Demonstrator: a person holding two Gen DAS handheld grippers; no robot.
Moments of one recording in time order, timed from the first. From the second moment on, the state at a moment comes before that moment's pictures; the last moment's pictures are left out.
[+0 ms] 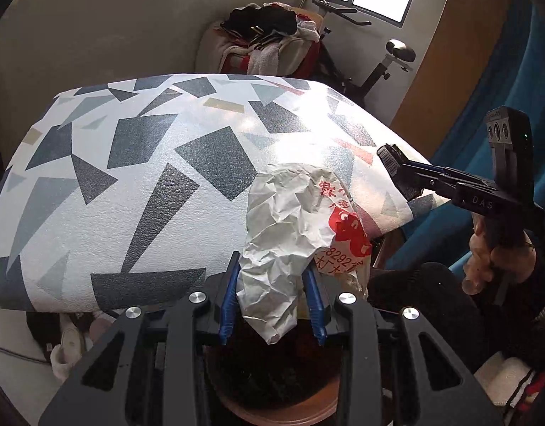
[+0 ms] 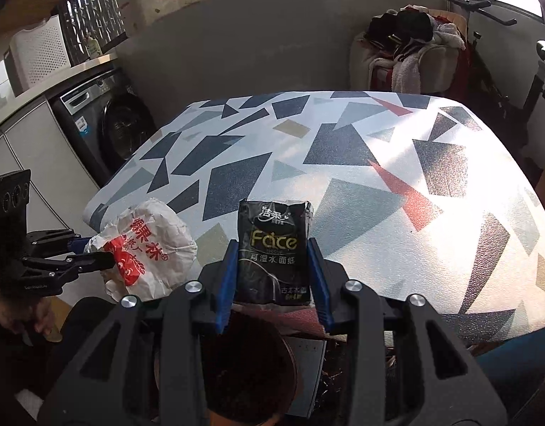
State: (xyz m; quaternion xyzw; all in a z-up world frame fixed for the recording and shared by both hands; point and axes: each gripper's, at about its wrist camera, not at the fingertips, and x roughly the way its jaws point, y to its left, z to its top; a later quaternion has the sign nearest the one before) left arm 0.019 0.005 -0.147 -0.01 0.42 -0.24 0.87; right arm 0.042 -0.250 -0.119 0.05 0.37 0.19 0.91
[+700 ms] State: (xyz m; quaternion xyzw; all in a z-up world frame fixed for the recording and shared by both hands) left arm -0.030 0.000 -0.143 -0.02 0.39 -0.22 0.89; right arm 0.005 -0.234 -0.155 0.04 0.40 0.20 0.89
